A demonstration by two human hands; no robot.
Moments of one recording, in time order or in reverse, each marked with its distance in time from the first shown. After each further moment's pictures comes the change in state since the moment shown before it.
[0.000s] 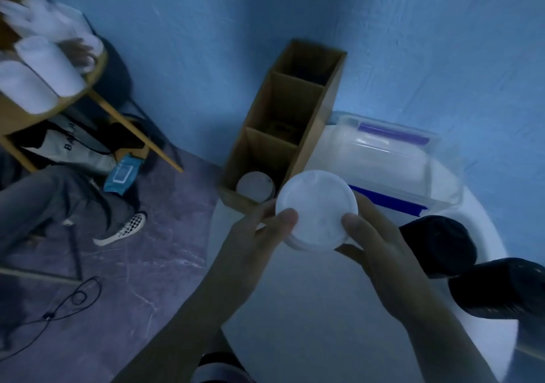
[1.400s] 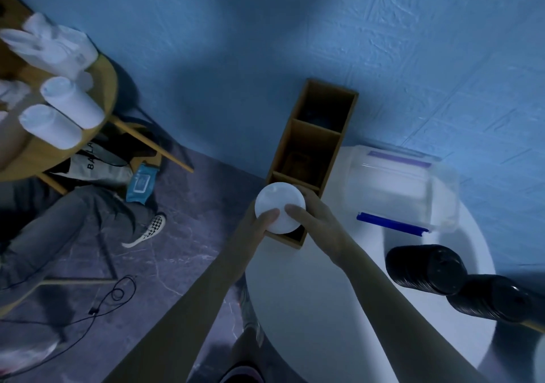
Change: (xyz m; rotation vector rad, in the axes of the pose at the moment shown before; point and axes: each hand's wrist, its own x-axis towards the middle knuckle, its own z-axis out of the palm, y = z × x) left_hand 0.072 0.066 -0.077 -0.077 0.076 -0.249; right_hand 0.130 -0.020 0.070 -0.137 -0.018 0.307
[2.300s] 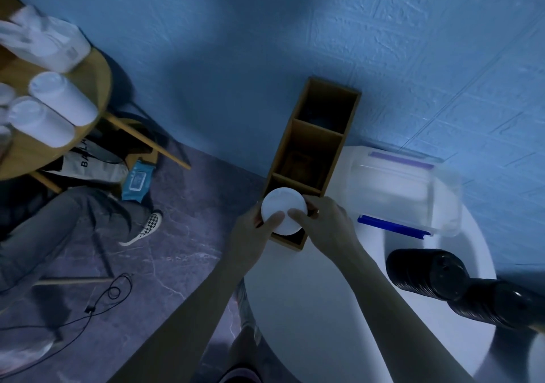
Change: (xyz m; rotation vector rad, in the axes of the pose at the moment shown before) left_hand 0.033 -0.029 -0.015 0.410 0.062 0.160; right_hand 0.015 0.009 -0.006 -0.570 0.248 0.021
